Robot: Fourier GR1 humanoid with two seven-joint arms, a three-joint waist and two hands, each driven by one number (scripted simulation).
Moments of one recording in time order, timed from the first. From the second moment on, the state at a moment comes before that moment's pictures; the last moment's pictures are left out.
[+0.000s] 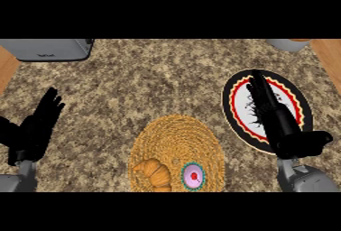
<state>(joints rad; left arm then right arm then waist) -0.08 0.48 -0.10 -1.45 0.39 0.23 0.09 -0.17 -0.29 0.24 -1.69 -0.16 -0.21 0.09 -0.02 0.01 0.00</state>
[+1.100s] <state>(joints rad) -0.19 0.41 -0.19 -1.37 0.29 0.20 0.09 -0.51 -0.22 0.61 -1.05 0.11 0.30 -0.66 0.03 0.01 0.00</state>
